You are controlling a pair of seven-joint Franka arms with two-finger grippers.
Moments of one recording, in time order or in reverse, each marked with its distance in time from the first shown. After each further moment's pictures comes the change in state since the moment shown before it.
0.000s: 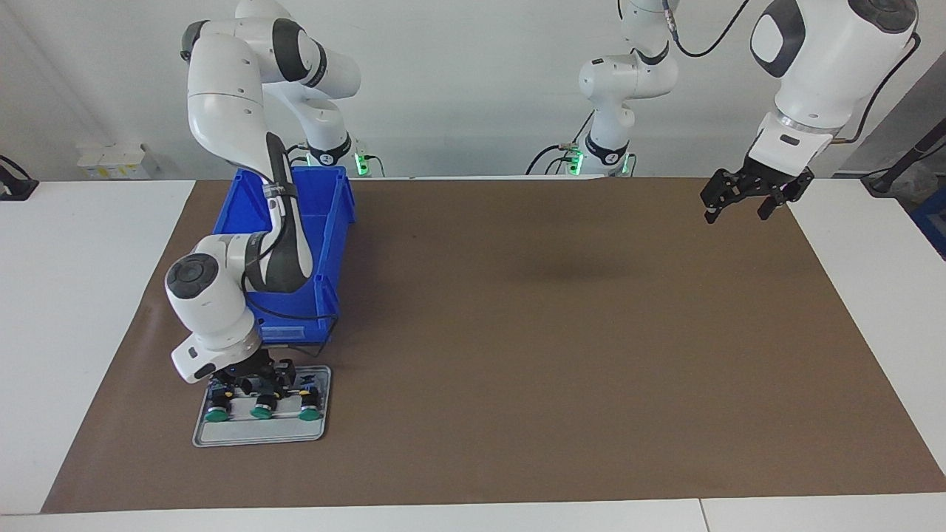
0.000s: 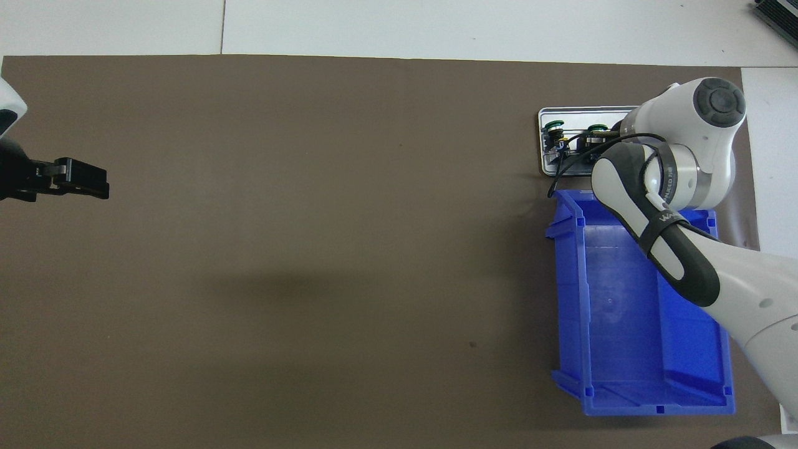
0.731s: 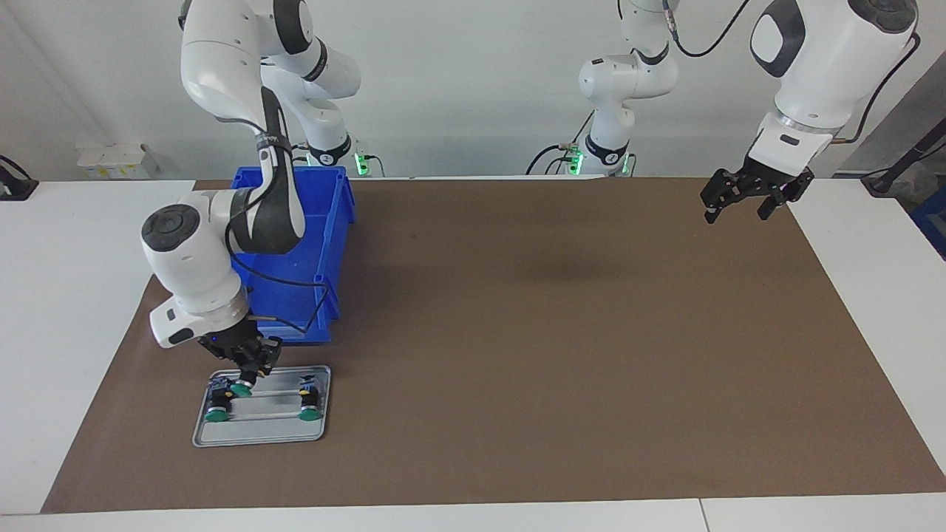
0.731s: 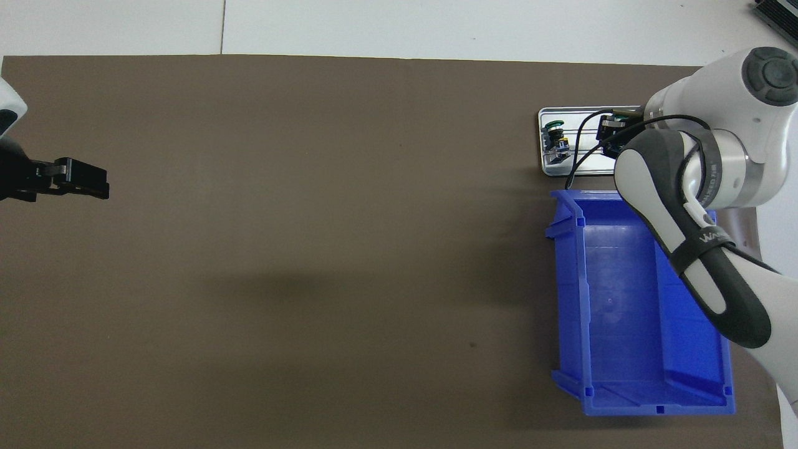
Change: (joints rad) left arm 0.000 0.000 0.000 0.000 0.000 0.000 0.000; right arm 0.054 -0.195 0.004 0.001 0.003 -0.203 0.267
